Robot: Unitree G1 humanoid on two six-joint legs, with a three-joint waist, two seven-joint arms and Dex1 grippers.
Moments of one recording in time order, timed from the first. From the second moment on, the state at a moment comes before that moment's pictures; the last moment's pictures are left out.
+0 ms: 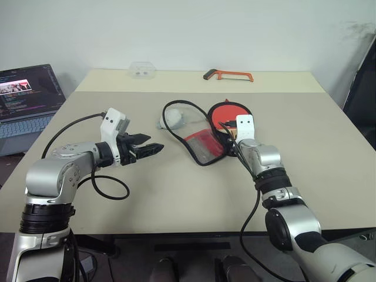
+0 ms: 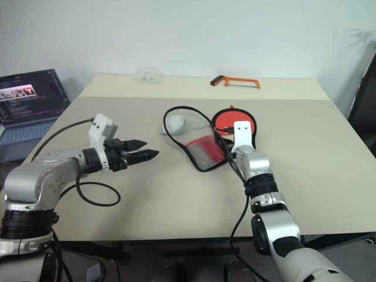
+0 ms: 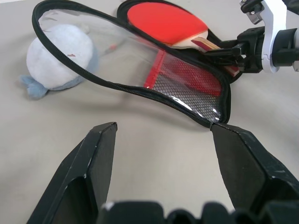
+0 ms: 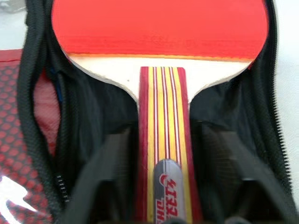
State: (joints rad) left arm -0.54 0.76 0.15 -0.09 -0.55 0.92 -0.80; right arm -0.97 -0.04 -0.10 0.63 0.08 0.74 -0.16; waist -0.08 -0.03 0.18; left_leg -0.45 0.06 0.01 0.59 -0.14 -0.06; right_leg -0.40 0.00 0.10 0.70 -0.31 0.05
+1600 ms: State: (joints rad) left arm -1.31 0.00 -0.10 1.10 -0.07 0.11 -0.58; right arm -0.67 -0.45 -0.17 -0.42 0.51 1.20 0.41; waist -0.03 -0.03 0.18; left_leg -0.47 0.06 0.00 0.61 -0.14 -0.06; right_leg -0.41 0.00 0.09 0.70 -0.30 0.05
